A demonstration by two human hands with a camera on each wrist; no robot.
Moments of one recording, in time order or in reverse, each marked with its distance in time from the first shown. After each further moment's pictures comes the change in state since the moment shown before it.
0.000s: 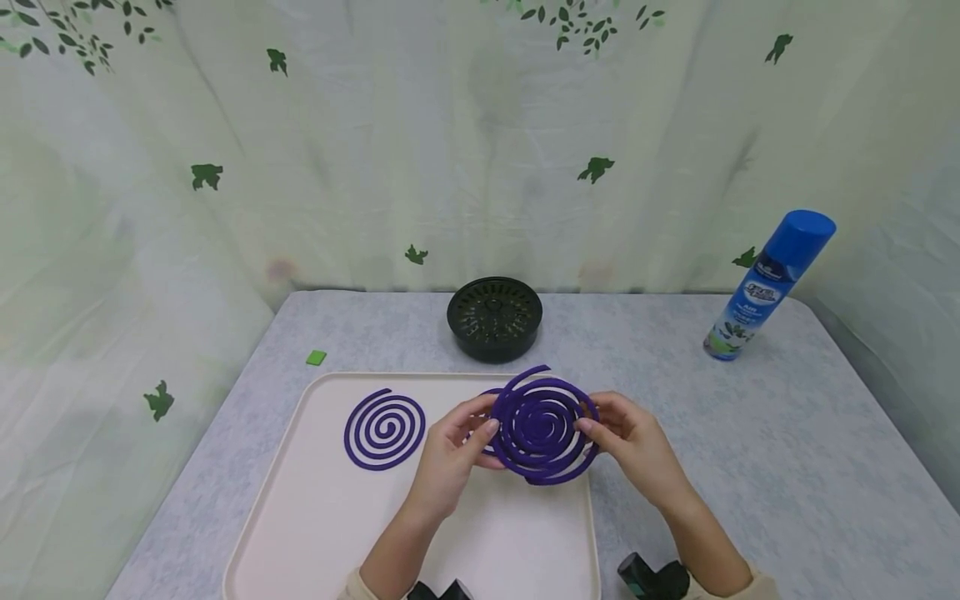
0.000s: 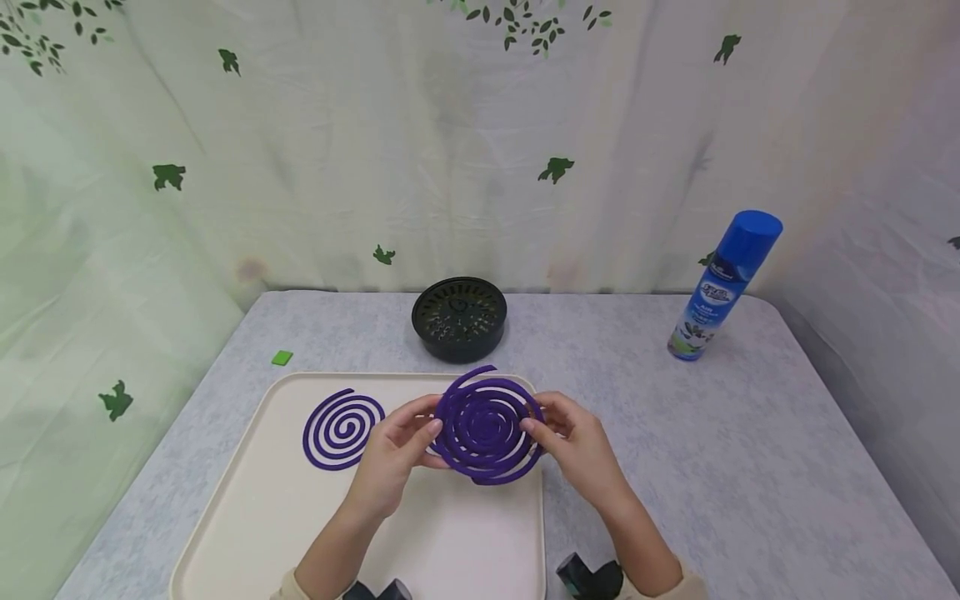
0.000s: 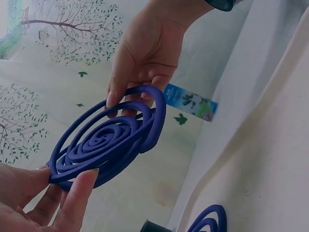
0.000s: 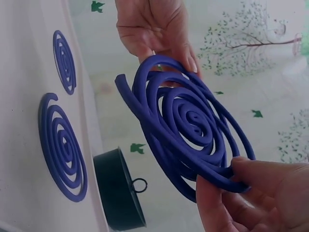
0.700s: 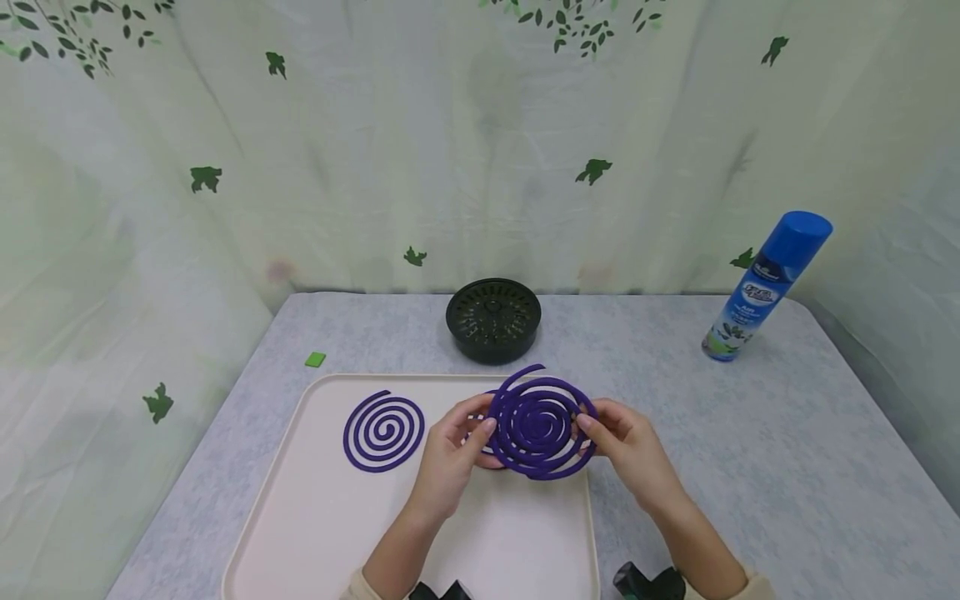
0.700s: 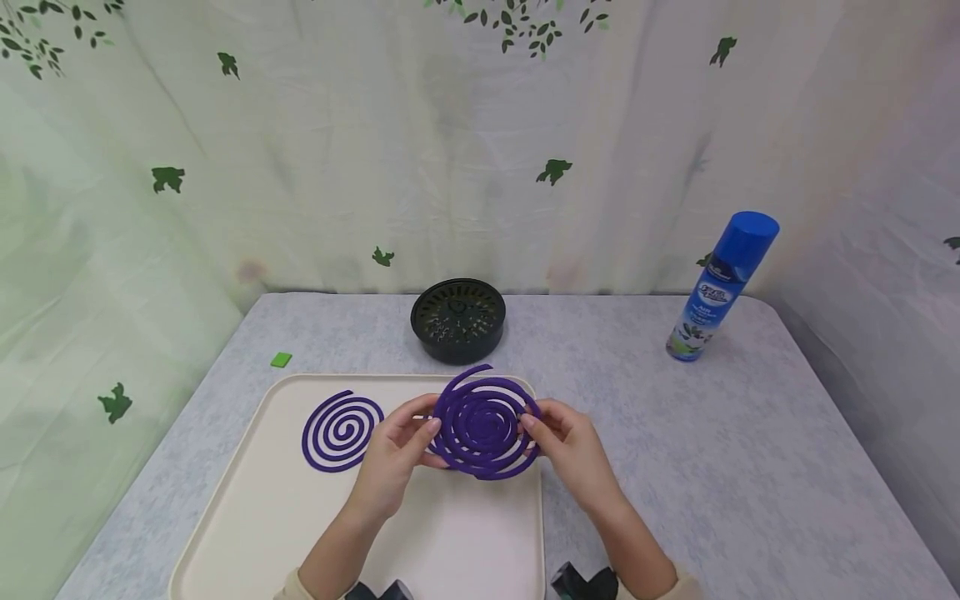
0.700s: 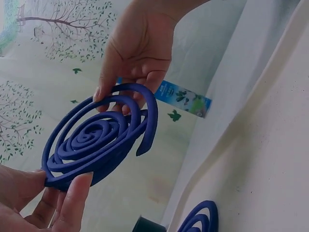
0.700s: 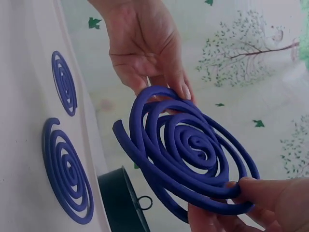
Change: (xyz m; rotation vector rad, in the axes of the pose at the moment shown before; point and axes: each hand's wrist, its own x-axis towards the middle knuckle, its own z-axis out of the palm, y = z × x) left_hand 0.002 -0.003 0.001 0.025 0.041 -0.001; right_hand 0.001 0.000 0.008 0.147 0.054 0.095
